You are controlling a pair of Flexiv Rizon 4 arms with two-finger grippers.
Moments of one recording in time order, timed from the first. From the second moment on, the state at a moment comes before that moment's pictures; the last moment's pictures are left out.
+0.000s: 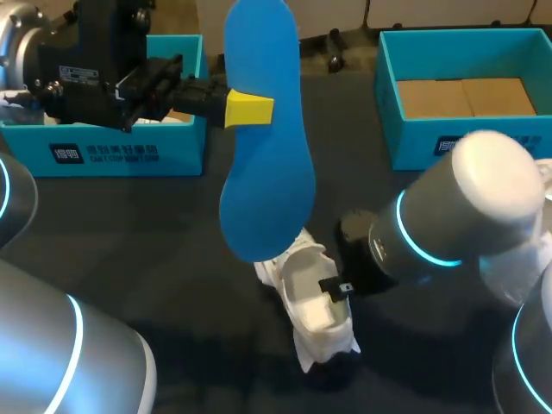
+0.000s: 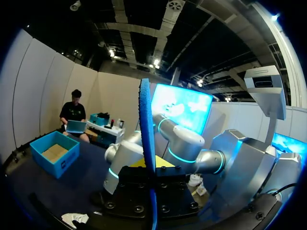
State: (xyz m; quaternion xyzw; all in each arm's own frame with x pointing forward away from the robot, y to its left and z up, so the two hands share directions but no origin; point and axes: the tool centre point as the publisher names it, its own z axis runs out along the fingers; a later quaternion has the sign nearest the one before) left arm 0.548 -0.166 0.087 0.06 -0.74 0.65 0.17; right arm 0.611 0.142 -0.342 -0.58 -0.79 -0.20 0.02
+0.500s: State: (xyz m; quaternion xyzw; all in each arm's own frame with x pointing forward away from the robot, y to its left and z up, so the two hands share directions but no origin) left arm 0.548 -0.166 0.087 0.06 -0.74 0.65 0.17; right arm 0.600 0.154 -0.344 -0.66 -0.71 -0.24 0.01
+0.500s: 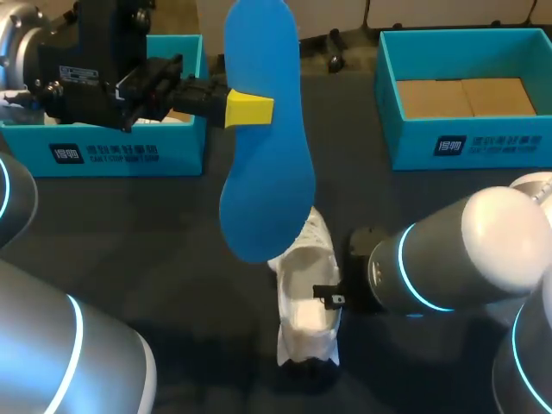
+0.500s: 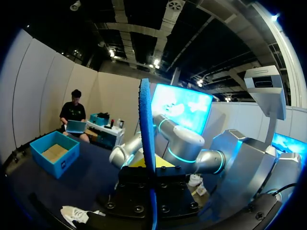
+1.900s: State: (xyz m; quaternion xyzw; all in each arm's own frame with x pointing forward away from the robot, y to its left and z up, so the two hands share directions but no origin) left arm 0.548 -0.166 0.087 0.06 -0.74 0.65 0.17; right arm 0.612 0.169 -0.382 -0.66 -0.71 -0.21 0.10
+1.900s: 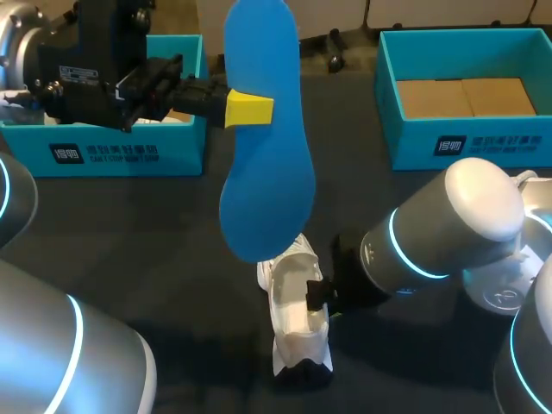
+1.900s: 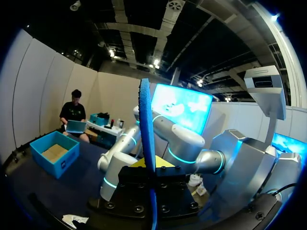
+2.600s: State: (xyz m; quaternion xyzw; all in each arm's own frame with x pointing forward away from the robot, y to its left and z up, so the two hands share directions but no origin) left arm 0.548 -0.166 0.087 0.06 -0.74 0.65 0.17; right arm 0.617 0.143 -0.317 -0.65 -0.68 -0.25 0.22
